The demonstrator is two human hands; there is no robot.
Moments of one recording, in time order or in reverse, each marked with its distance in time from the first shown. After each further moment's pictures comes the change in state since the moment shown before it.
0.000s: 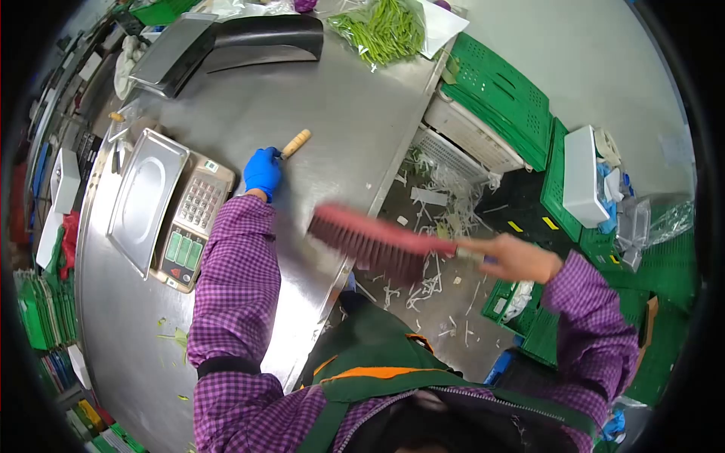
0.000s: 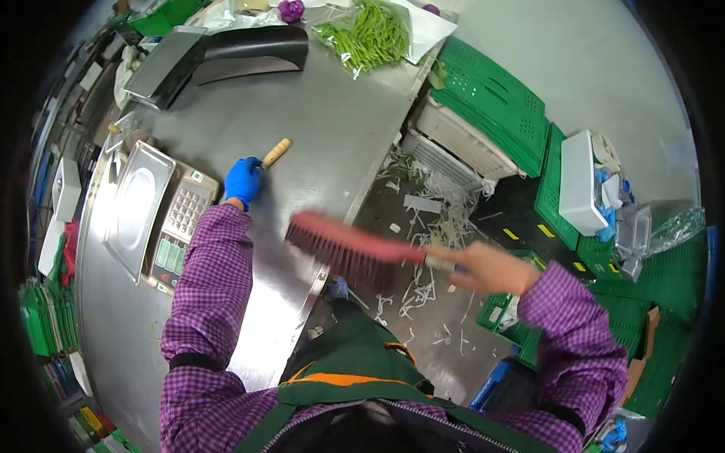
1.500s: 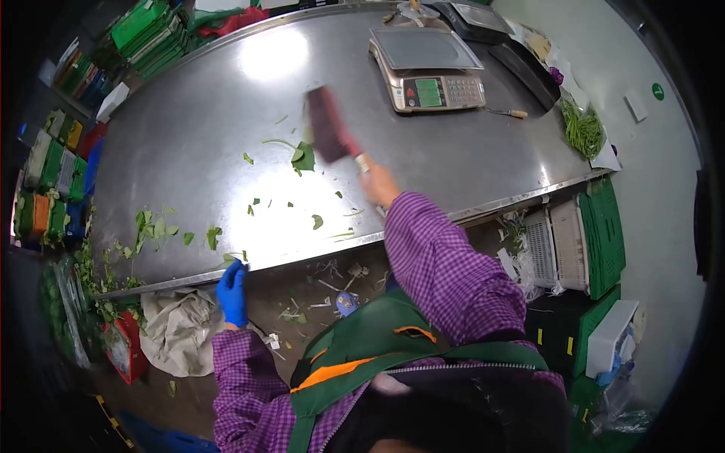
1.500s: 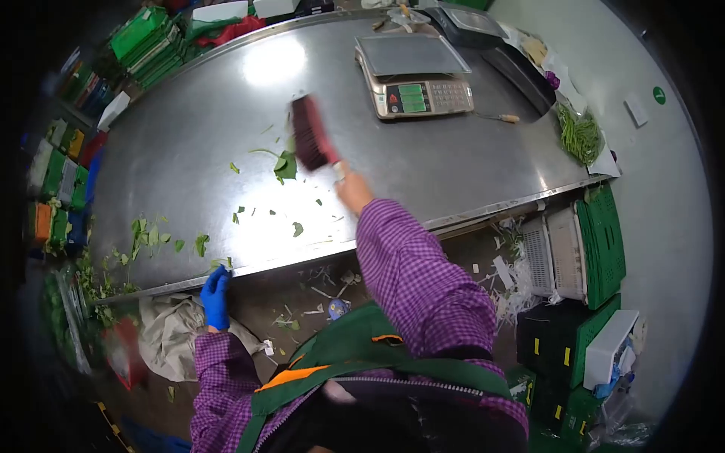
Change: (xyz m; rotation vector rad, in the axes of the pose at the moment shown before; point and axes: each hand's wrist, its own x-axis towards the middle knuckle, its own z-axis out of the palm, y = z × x) left_hand -0.849 -0.119 -0.111 -0.888 0.950 -0.940; right_hand 0.257 -0.337 0.427 0.017 0.165 -0.482
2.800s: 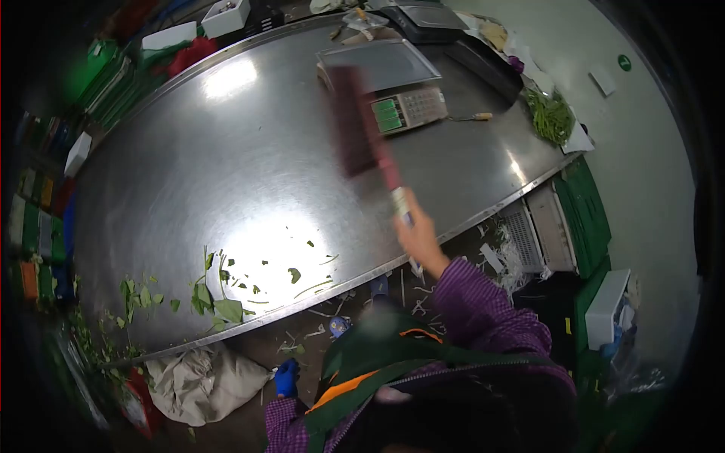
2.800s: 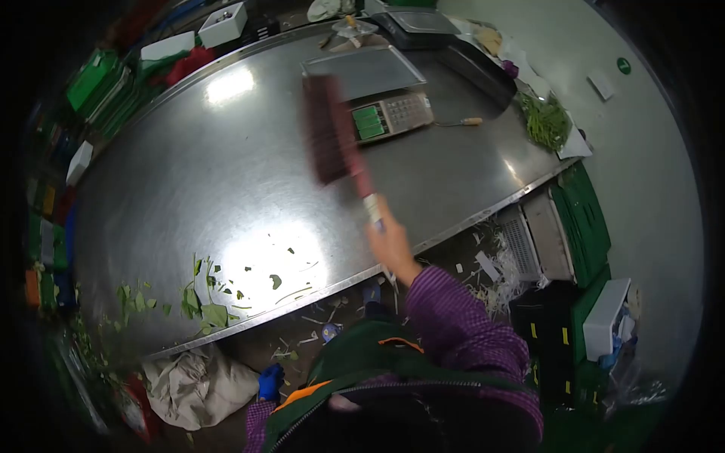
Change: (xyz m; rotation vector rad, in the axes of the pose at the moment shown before) left_hand -0.118 -0.131 0.010 0.031 -0.140 -0.808; right_hand -0.089 0.014 -0.108 0.183 0.409 0.035
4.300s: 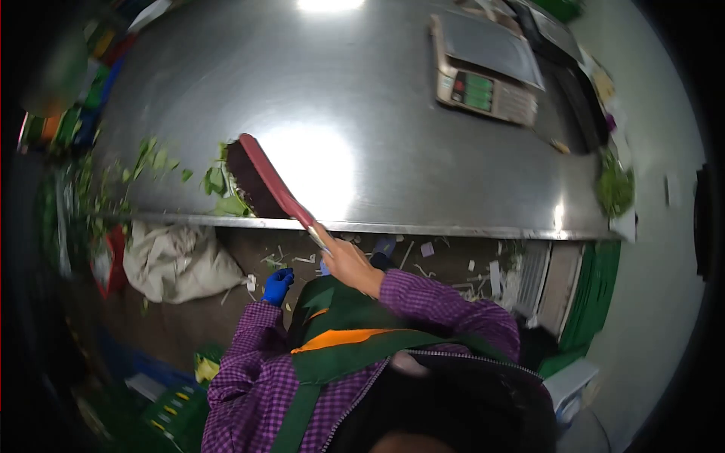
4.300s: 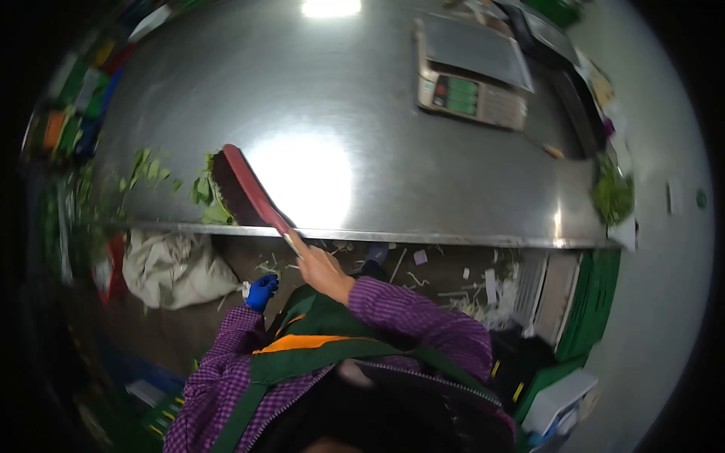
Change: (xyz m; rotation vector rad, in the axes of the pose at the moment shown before) left_hand 0.001 -0.001 0.061 0.012 0.064 0.067; right_hand -0.135 -0.025 0.119 -0.002 -0.961 -0.307
